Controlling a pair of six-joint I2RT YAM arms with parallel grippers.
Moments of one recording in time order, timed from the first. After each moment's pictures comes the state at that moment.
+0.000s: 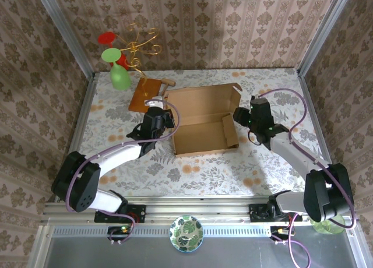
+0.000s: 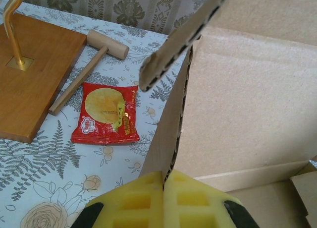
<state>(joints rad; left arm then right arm) -0.64 1.41 0.76 0.24 -0.27 -0.49 0.25 1.30 0.79 -0.16 0.05 0.55</state>
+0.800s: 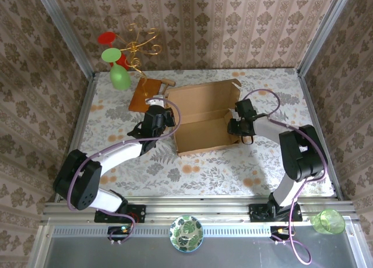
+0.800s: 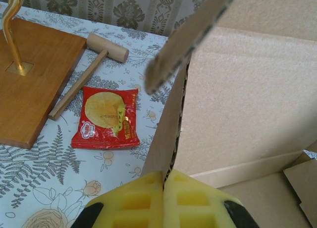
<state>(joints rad) -0.64 1.43 0.78 0.24 -0.27 -0.48 0.26 1.72 0.97 -0.33 -0.02 0.40</state>
